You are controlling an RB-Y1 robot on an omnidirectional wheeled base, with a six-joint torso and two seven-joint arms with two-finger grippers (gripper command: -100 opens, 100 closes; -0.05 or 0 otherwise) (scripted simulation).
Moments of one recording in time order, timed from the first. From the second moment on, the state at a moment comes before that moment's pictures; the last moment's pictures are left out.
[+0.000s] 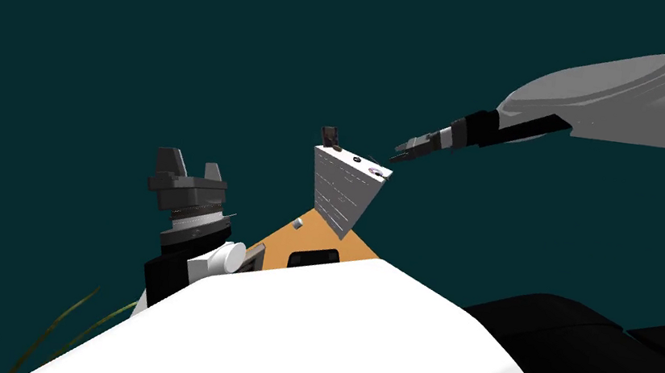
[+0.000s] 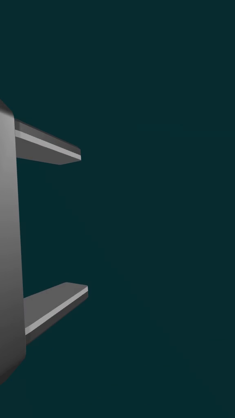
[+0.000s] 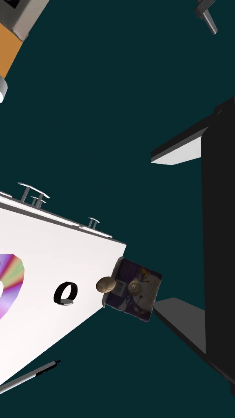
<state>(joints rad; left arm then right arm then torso) 0.52 -0.04 0.04 -2.39 0.08 -0.45 -0.14 0.41 -2.20 -0.40 -1.38 0.37 -0.97 -0.31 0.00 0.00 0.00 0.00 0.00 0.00</state>
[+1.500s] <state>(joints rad) 0.52 -0.04 0.04 -2.39 0.08 -0.45 -0.14 0.55 -2.13 -0.26 -1.47 0.57 -0.86 -0.05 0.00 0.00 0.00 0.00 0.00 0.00</state>
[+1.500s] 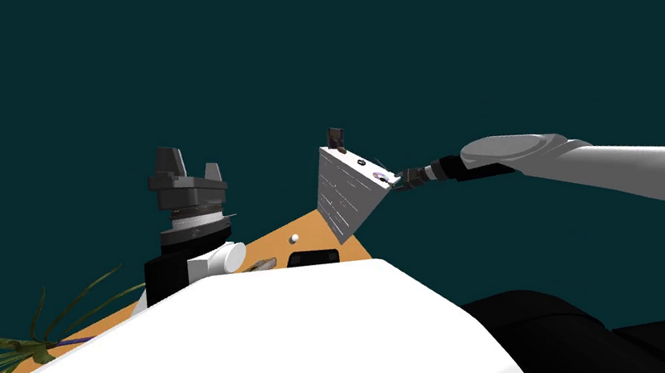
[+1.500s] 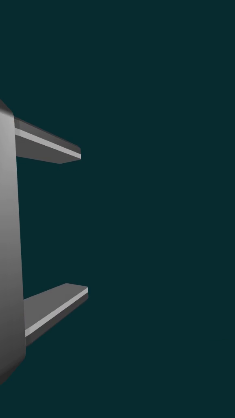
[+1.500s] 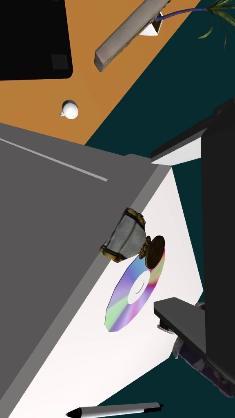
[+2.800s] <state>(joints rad) 0.52 -0.04 0.04 -2.39 0.08 -0.45 -0.14 0.56 -2.06 -0.21 -1.53 0.63 -0.78 -0.04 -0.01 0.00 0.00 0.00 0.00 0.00</state>
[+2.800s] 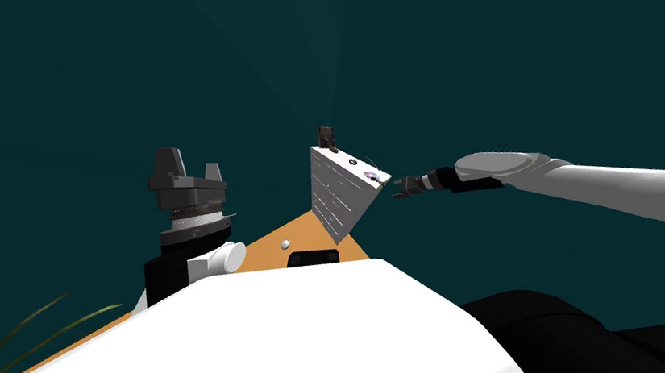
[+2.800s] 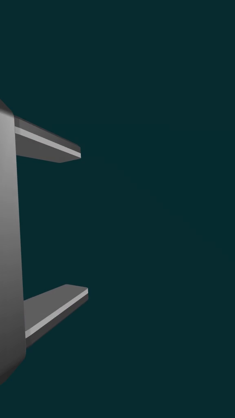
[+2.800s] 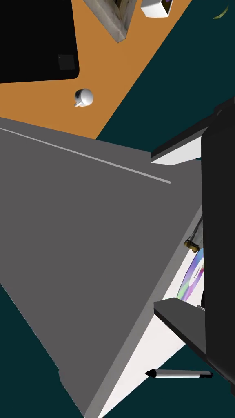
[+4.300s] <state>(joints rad) 0.52 -0.04 0.04 -2.39 0.08 -0.45 -0.14 0.54 -1.98 -0.23 -1.51 0.62 -0.76 0.07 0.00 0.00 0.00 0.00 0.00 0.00</state>
